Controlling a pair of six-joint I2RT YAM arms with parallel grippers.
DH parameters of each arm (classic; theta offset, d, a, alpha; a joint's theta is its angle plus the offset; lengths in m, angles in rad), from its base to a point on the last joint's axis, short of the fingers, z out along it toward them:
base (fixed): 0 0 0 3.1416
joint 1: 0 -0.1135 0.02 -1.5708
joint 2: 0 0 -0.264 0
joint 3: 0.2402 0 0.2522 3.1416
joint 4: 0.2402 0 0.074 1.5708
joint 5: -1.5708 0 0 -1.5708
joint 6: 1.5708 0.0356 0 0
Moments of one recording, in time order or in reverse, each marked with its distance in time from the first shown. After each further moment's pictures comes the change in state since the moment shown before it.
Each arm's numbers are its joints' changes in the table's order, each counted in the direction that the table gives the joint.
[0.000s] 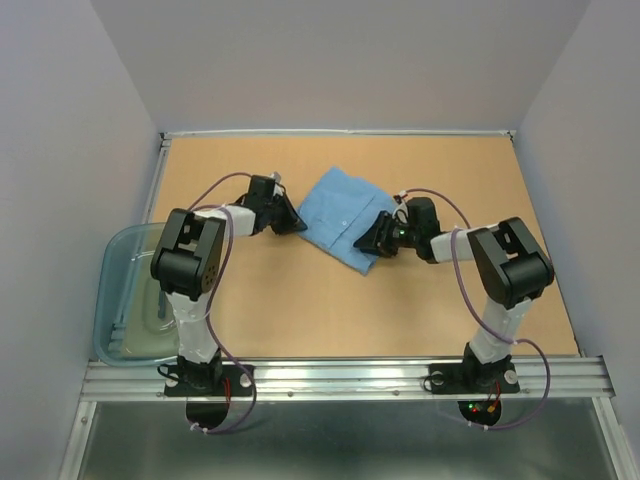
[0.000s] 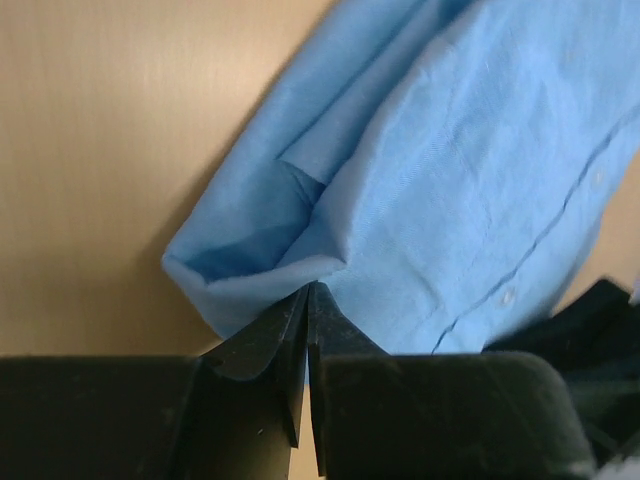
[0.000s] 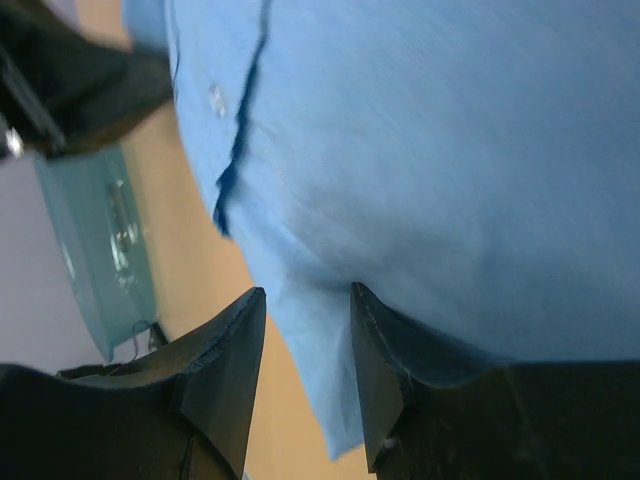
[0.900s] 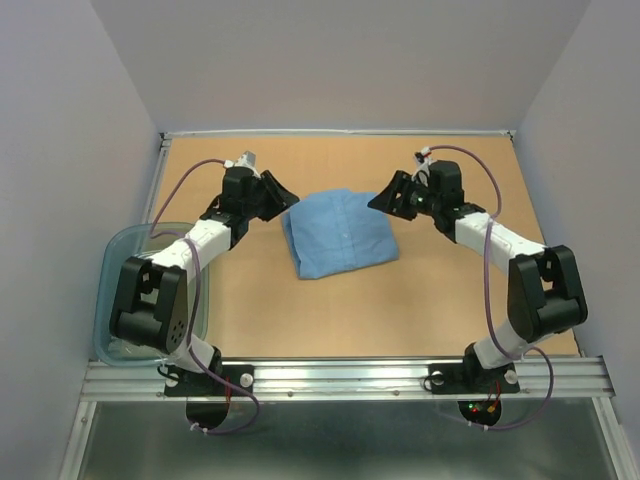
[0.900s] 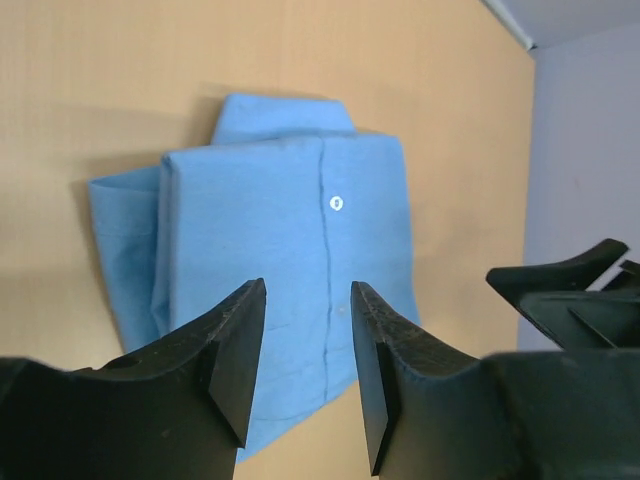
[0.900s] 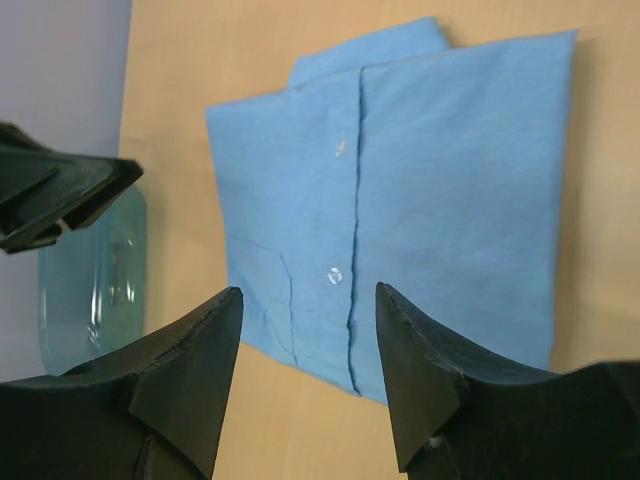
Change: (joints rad) left arm -0.014 0.479 -0.213 -0.079 0.102 -0.120; right arm 0.121 0.285 0.201 0.334 -0.076 -0.187
